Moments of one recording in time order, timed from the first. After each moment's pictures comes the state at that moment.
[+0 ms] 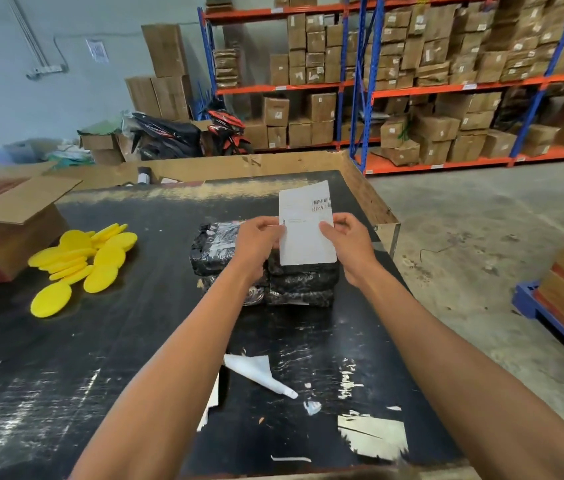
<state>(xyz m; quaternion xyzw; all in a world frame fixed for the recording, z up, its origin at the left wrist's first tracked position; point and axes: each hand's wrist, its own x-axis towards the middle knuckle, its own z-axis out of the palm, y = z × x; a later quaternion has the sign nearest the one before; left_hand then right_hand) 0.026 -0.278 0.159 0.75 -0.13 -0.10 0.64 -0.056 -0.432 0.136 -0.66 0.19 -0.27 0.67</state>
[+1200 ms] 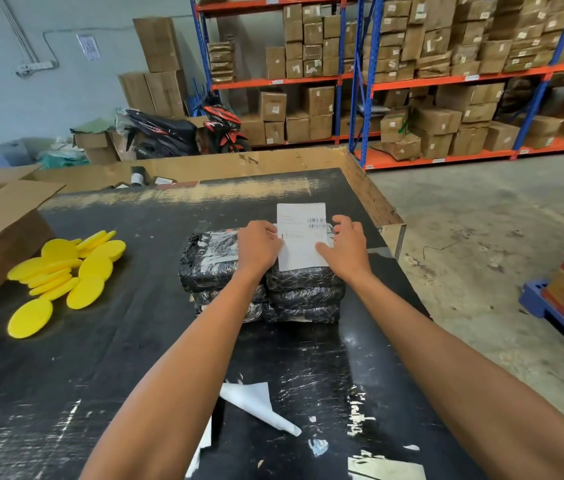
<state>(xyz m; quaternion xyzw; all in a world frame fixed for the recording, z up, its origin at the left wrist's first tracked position) 0.087 -0.310 0.136 0.88 -0.21 0.04 0.43 -0.003 -0.461 0.113 -0.86 0.23 -0.24 0.39</state>
